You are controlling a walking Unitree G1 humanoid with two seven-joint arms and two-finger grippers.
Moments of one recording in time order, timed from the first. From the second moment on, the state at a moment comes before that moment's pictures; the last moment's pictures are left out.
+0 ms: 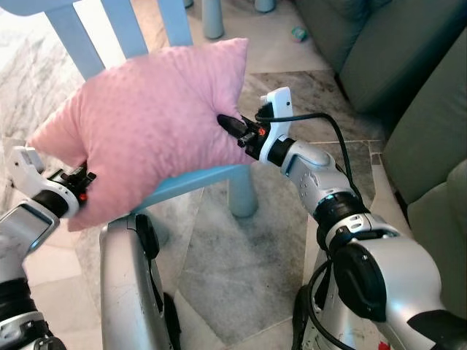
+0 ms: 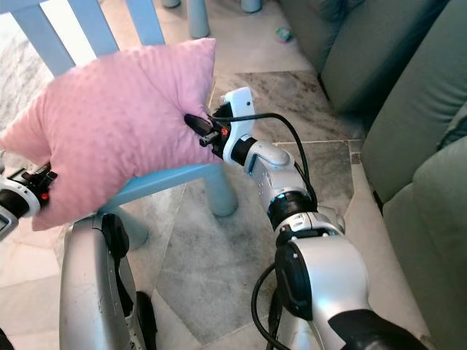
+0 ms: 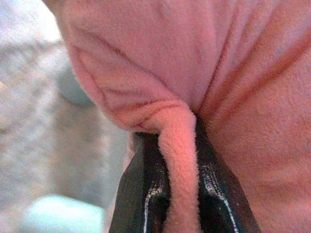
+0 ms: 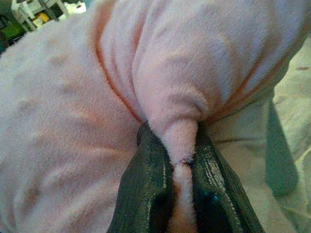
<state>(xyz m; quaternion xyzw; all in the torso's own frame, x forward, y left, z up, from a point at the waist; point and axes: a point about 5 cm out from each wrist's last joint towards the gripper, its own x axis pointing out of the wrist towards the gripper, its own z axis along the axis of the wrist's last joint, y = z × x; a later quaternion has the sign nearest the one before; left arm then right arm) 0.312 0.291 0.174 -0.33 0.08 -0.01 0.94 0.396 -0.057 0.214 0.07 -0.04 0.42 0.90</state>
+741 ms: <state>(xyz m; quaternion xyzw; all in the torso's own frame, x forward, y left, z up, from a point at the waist) 0.293 0.245 0.157 -0.20 -0.03 0.03 0.98 0.385 -0.086 0.201 0.06 -0.13 0.32 0.94</state>
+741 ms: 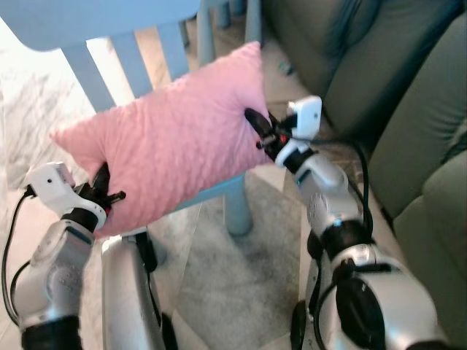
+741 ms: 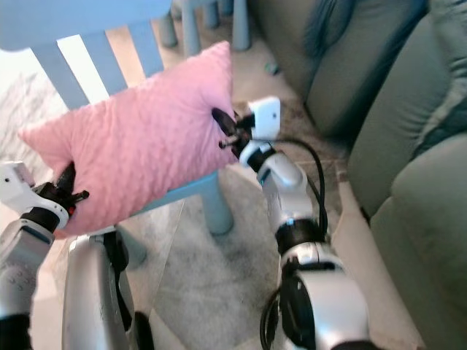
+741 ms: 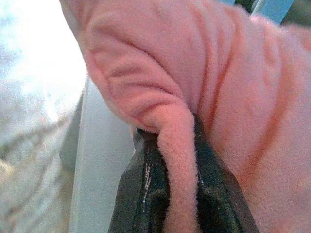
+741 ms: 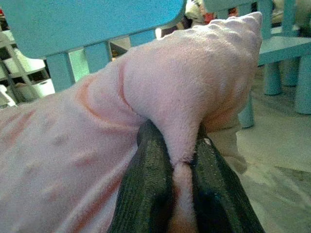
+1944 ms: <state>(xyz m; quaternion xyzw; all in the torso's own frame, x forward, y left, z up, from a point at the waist) 0.240 0.202 0.129 -0.05 -0.09 0.07 0.99 0.320 -0.129 0.138 -0.01 -0.08 0.14 0.99</state>
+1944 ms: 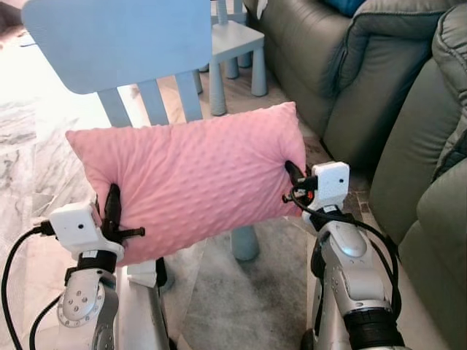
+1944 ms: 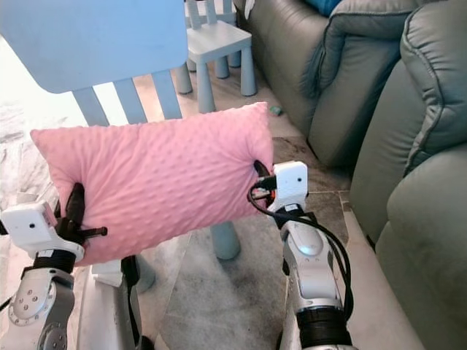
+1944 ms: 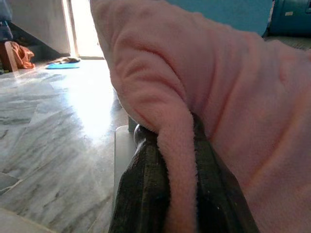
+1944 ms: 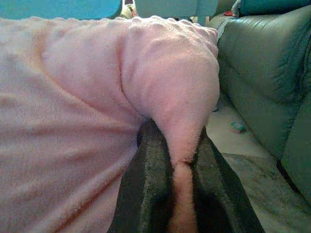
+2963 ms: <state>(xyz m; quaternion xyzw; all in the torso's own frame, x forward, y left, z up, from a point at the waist) 0.248 0.193 0.126 -0.06 -0.09 0.06 0.99 0.324 -0.130 0.146 0.00 -0.08 0.14 0.99</state>
